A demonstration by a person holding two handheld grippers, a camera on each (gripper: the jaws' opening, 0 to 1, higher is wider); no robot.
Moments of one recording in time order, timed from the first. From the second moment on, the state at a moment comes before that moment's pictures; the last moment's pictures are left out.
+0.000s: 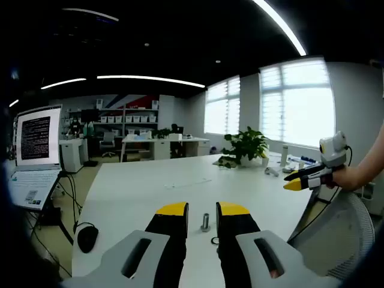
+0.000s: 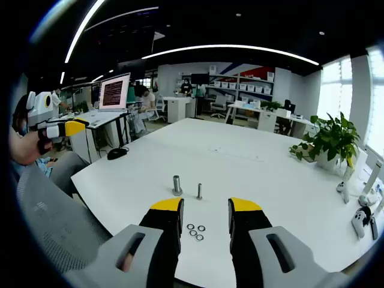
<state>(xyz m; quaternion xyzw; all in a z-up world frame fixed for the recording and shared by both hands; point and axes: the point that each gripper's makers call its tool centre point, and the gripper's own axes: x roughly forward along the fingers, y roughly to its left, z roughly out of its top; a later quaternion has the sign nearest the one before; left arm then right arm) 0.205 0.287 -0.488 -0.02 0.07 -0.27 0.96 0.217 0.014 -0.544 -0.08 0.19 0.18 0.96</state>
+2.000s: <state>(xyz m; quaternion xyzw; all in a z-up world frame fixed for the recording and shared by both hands) 0.203 0.291 -0.485 0.00 0.06 -0.25 0.97 0.216 0.005 -0.542 -0.06 0.19 0.17 0.97</state>
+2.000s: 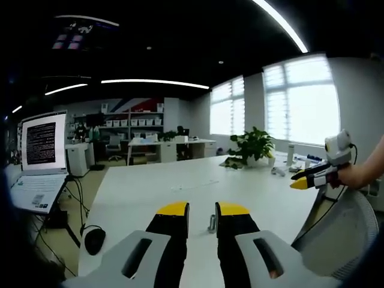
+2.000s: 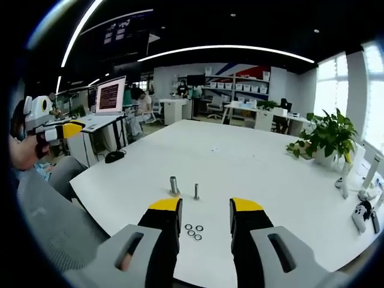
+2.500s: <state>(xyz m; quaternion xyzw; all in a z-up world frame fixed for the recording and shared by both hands) 0.207 0.295 -0.489 0.00 0.07 -0.23 0.97 0.217 0.002 -0.544 -0.05 0.19 0.16 0.97</state>
